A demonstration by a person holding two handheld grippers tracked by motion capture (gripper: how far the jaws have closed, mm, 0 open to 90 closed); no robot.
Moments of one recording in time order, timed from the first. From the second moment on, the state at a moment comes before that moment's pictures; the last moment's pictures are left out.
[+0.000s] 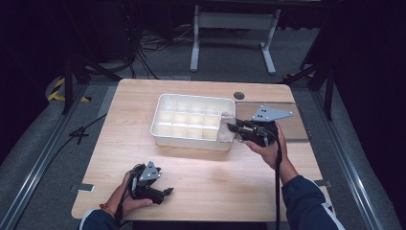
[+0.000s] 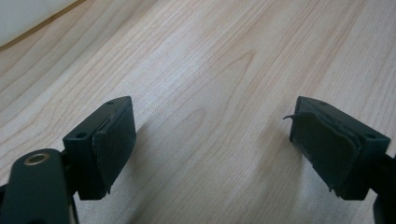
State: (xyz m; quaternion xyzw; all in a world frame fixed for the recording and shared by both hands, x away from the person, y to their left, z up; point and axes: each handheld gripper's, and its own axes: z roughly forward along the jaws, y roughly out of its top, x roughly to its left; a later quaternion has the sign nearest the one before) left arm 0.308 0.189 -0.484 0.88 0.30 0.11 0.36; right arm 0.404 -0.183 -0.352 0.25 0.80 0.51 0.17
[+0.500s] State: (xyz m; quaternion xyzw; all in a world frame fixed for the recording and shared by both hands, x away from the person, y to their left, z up) left arm 0.308 0.189 -0.484 0.88 0.30 0.11 0.36; right arm 0.424 -0.159 -0.360 0.26 0.81 0.50 0.18
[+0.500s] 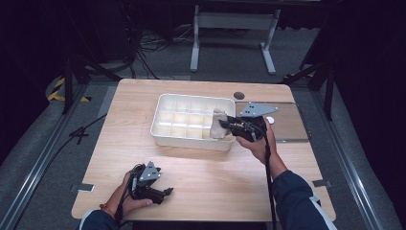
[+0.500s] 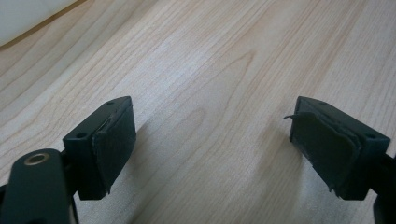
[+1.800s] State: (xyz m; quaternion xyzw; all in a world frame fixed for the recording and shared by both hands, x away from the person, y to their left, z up) left arm 0.307 0.189 -0.484 0.88 0.30 0.11 0.36; right arm 0.455 -0.112 -0.413 0.27 0.85 0.40 0.20
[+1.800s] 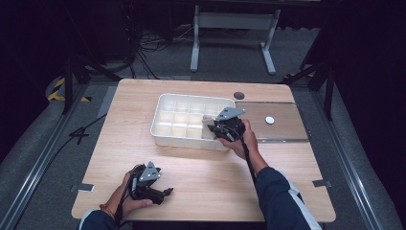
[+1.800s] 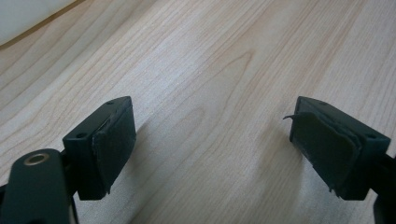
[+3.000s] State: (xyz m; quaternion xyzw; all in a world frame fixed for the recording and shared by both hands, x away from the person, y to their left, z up) left arm 0.307 0.189 -0.483 0.88 0.30 0.11 0.36; right arm 0.481 -0.091 -0.394 0.29 0.90 0.30 0.11
